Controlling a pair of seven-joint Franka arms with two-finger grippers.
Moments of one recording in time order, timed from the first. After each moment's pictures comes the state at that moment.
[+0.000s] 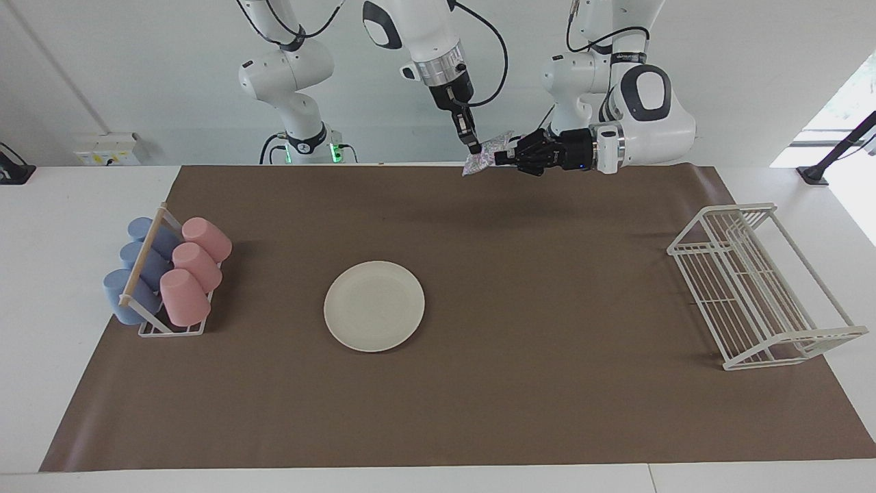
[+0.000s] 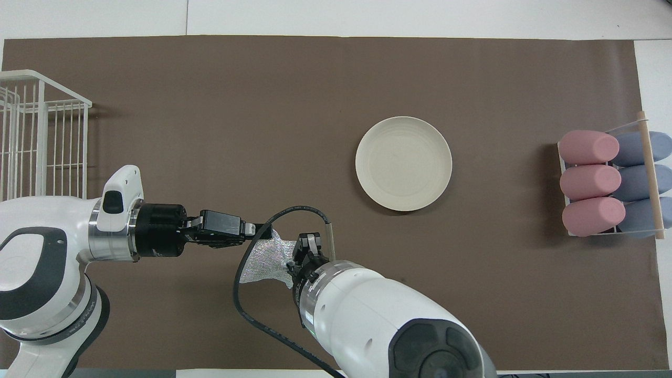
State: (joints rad) left arm -0.03 -0.24 -0.16 -2.35 -1.49 1.71 0.30; right arm 0.53 -0.14 0.25 -1.98 0.26 2.20 2.20
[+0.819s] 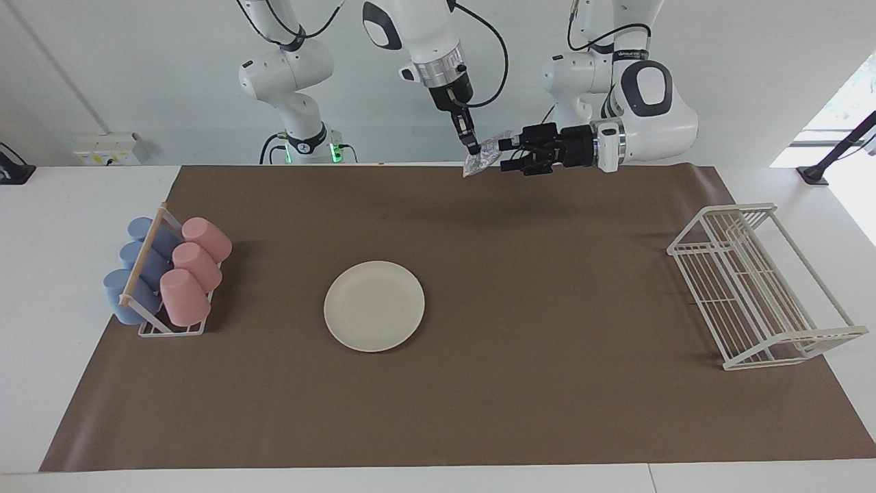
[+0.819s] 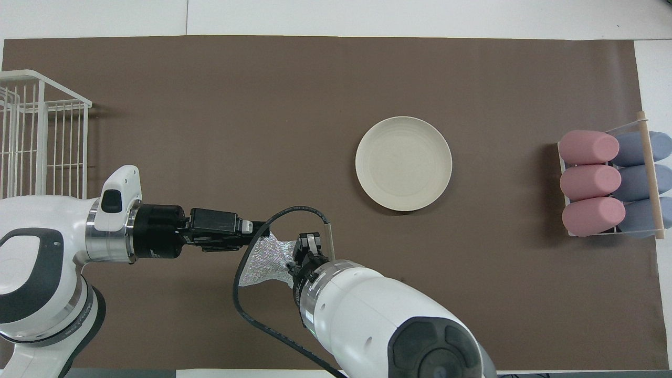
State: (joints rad) left arm -0.03 -0.25 -0.16 -2.34 -1.46 1.71 0.23; right arm 0.52 -0.13 0.25 -1.98 0.26 2.16 2.13
